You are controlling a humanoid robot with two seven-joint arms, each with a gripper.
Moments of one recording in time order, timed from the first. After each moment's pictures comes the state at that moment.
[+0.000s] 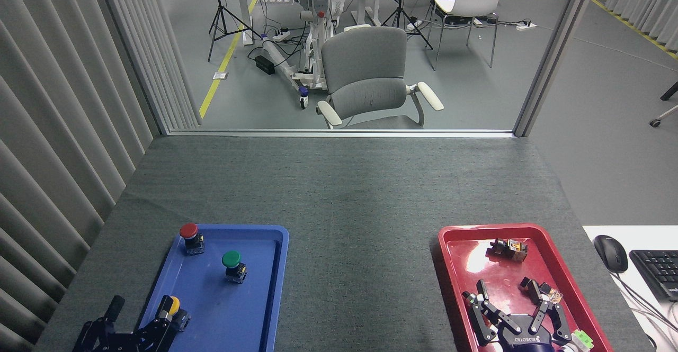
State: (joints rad) left arm 0.23 0.17 0.23 -1.60 -1.16 -0.35 0.19; right arm 0.16 -0.15 0.03 -1.53 1.32 0.01 -0.25
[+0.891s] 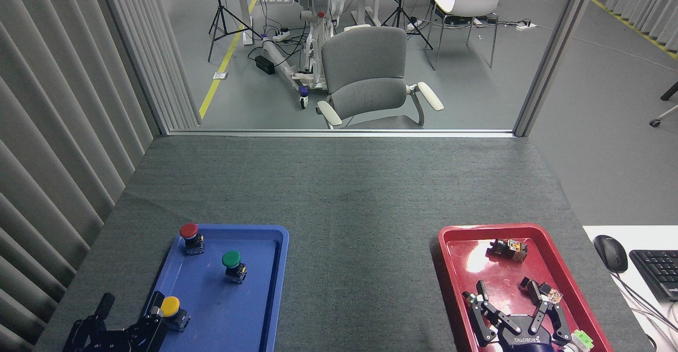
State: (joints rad) left arm 0.22 0.18 0.24 -1.60 -1.15 -0.33 0.20; right arm 0.16 -0.15 0.03 -1.53 1.32 0.01 -0.24
